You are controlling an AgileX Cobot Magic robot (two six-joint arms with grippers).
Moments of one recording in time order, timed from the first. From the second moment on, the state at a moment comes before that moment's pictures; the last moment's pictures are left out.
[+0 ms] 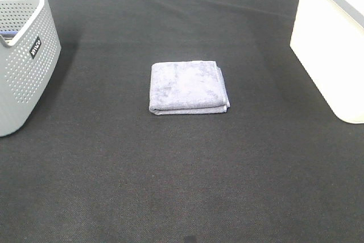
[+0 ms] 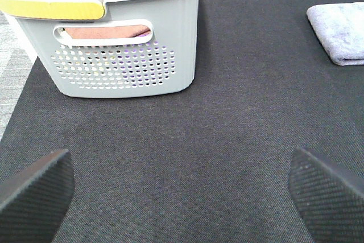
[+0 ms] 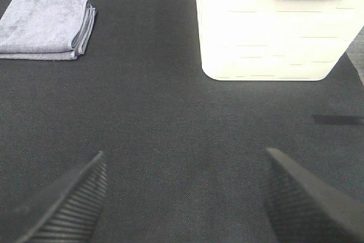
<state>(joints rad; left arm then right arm) 0.00 0.00 -0.50 0.00 1.05 0.00 0.04 -0.01 -0.50 0.04 1.07 -0.06</state>
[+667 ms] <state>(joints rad) 0.00 0.00 -0.50 0.00 1.05 0.00 0.04 -0.01 -0.50 0.04 1.07 -0.06</state>
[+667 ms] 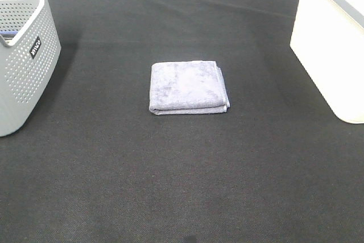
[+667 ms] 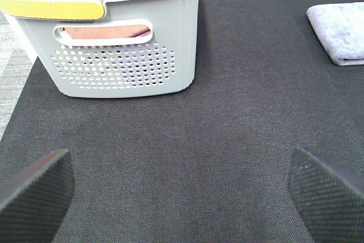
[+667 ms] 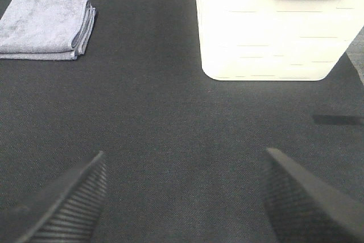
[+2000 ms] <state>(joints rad) 0.00 0.00 -0.50 0.00 1.05 0.00 0.04 -0.01 -0.50 0.04 1.07 -0.06</state>
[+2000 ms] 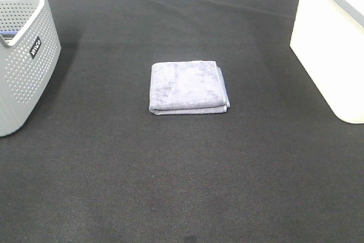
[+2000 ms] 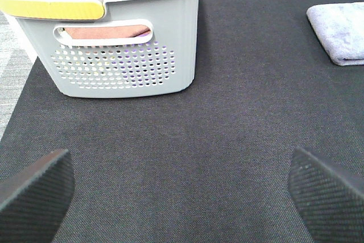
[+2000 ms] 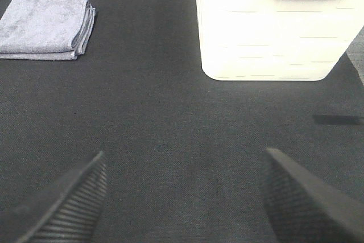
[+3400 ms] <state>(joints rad) 0.00 0.00 -0.50 0.00 1.05 0.00 0.04 0.46 -0.68 0.15 0.79 -0.06</state>
